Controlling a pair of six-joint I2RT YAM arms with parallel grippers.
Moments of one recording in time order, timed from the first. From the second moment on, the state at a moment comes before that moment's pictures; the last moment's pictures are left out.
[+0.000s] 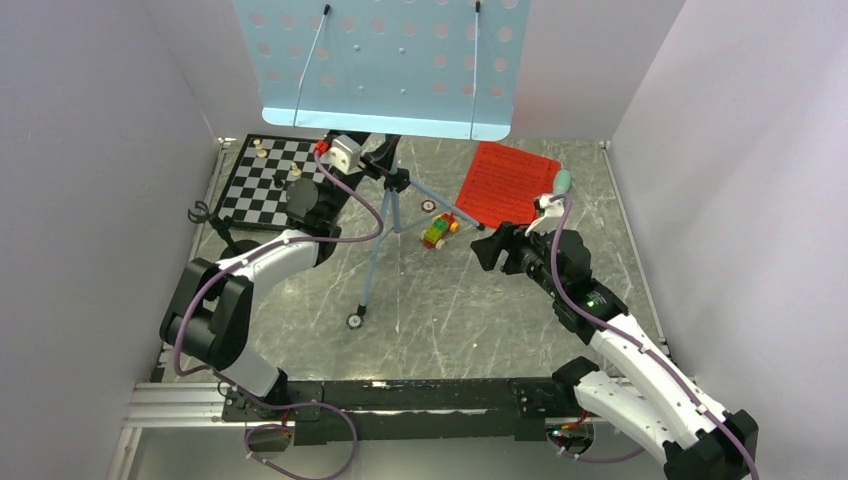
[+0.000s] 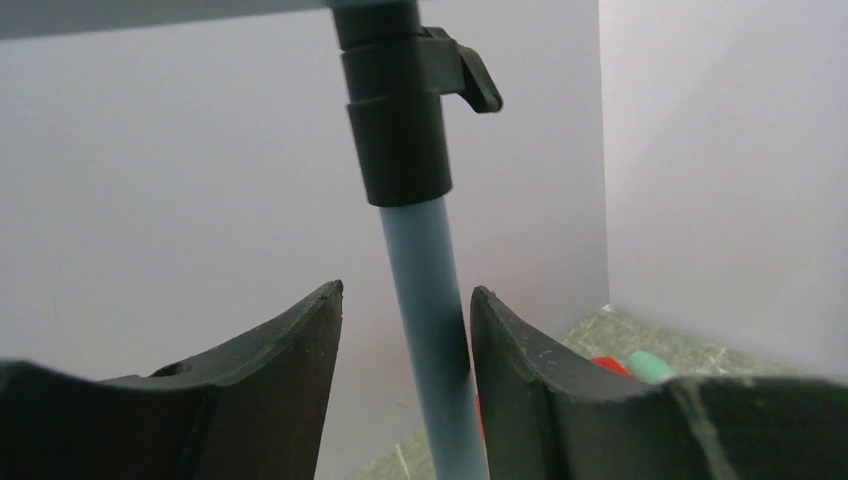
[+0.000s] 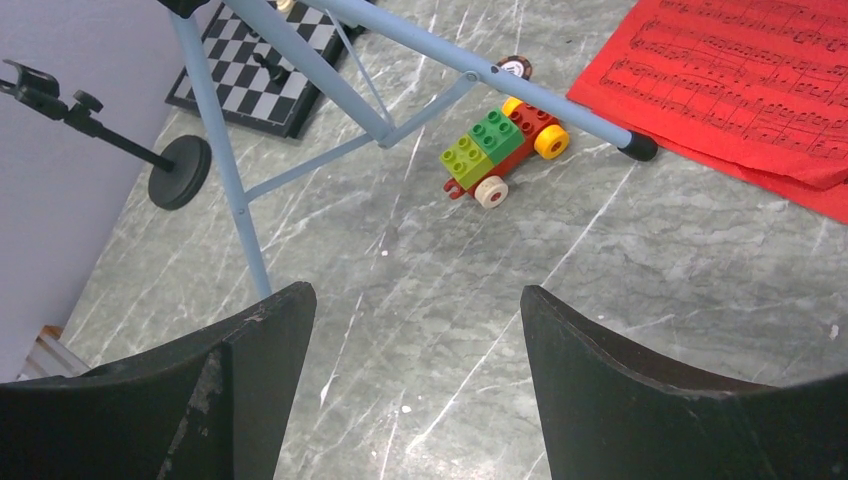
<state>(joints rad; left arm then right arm) -0.45 1.56 0.94 1.23 0.24 0.02 0.50 0.78 0.63 -0.13 -0.03 0.48</state>
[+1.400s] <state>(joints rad) -0.48 1.52 0.99 1.08 0.23 0.07 0.50 0.78 0.63 -0.14 -0.03 0.50</state>
